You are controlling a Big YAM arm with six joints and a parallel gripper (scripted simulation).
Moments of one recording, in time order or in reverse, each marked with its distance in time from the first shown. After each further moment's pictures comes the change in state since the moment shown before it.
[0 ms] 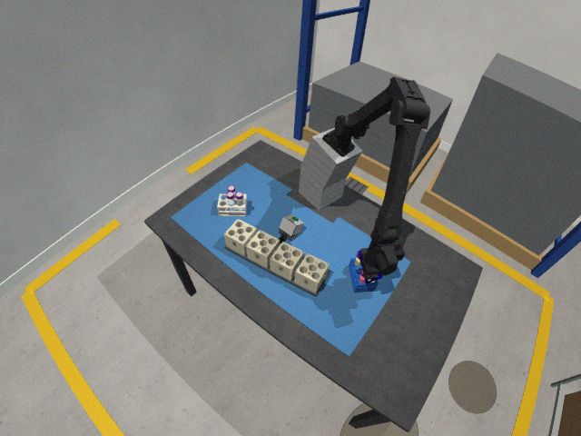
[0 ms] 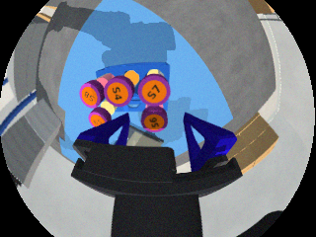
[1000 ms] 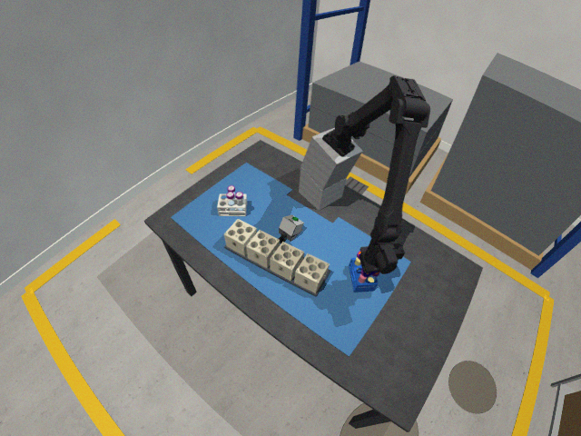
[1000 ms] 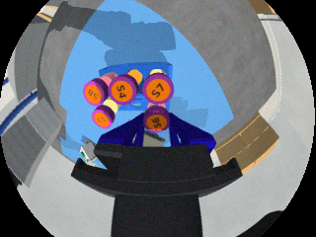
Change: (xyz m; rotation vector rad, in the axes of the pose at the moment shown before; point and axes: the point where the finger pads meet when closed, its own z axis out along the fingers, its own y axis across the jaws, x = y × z) arm 0.001 0.005 -0.003 -0.006 0.001 0.001
